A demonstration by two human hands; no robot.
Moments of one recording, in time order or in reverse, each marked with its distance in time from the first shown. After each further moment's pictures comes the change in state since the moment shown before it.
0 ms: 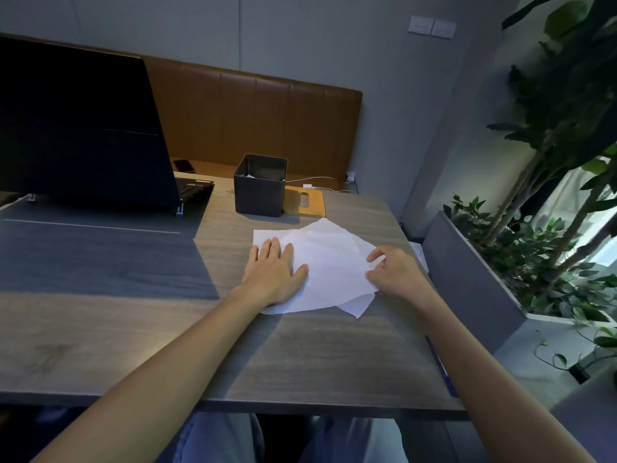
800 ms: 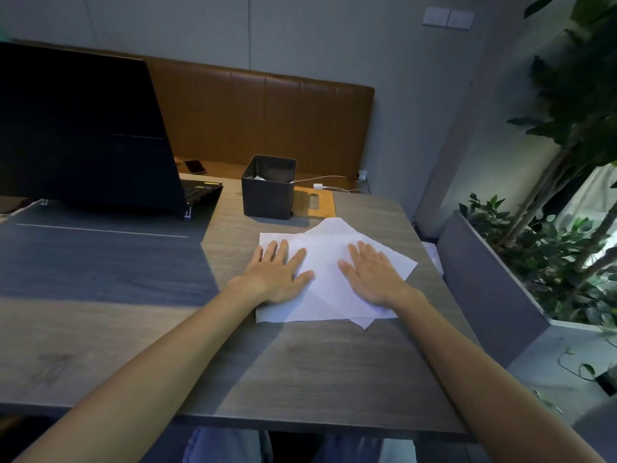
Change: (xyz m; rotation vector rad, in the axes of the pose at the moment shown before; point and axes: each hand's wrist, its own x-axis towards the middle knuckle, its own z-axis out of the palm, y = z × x) left_hand 0.006 -0.018 -0.024 0.063 -0.243 0.115; right_hand 0.052 0.001 0.058 -0.455 -0.193 -0.277
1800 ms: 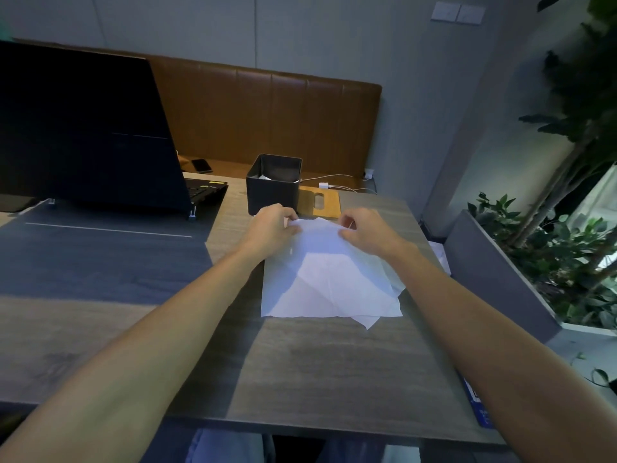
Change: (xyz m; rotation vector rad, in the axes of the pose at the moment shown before) left_hand 0.050 -0.023 -0.041 -0.523 0.570 -0.131; right_hand 0.070 -0.019 -0.056 0.248 0.197 -0.120
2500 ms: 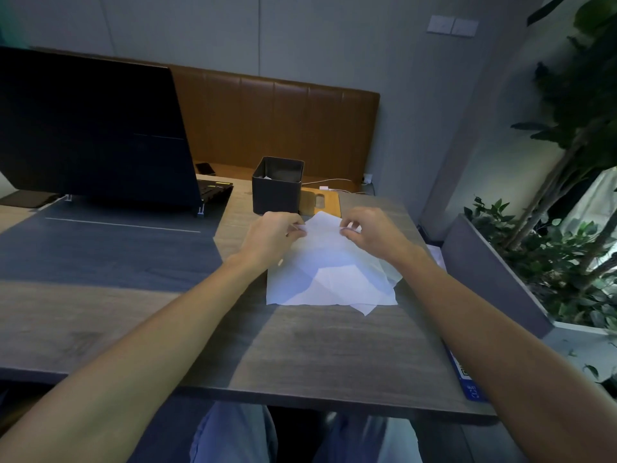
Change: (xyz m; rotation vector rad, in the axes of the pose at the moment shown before) left_hand -0.050 0.012 -0.019 0.059 0.079 0.189; right_hand -0.038 -0.010 -0.017 -0.138 0.100 -0.170
